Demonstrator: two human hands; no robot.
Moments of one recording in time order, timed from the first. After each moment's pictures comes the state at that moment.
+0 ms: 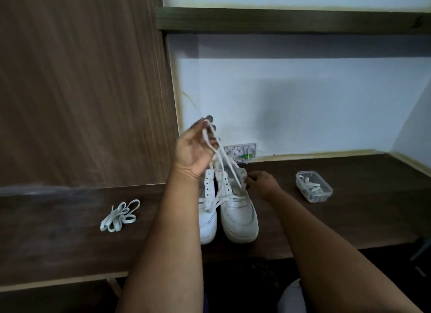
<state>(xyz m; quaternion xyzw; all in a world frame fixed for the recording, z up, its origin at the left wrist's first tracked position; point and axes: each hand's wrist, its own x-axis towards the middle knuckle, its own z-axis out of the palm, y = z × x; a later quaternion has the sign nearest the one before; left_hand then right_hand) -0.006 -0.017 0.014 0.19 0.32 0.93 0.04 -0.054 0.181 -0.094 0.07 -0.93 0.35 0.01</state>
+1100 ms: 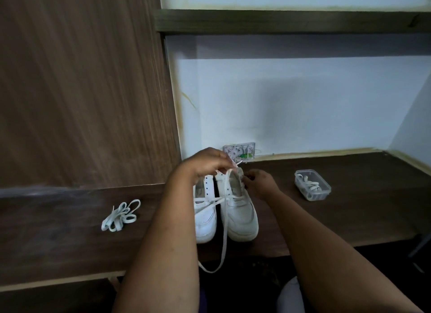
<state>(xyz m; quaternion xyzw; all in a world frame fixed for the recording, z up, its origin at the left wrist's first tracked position) 0.001 -0.009 0.009 0.11 0.84 0.52 0.11 -0.048 0.177 -0.094 0.05 -0.93 0.37 0.03</state>
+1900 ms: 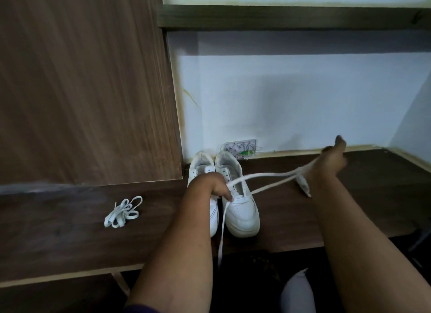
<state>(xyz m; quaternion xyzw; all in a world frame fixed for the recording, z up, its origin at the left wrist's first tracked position) -0.027 0.003 -0.054 0.04 0.96 0.15 0.22 -0.020 0.250 -0.015 -0.25 -0.35 0.85 0.29</state>
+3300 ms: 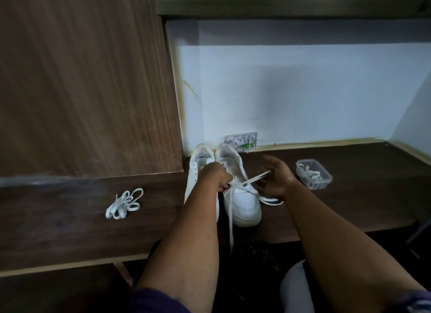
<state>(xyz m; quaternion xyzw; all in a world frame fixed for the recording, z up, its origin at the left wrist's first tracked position) -0.023 0.019 -0.069 -0.12 0.89 0.41 0.14 -0.020 0.196 -0.082 -0.15 -0.54 0.81 -0.19</state>
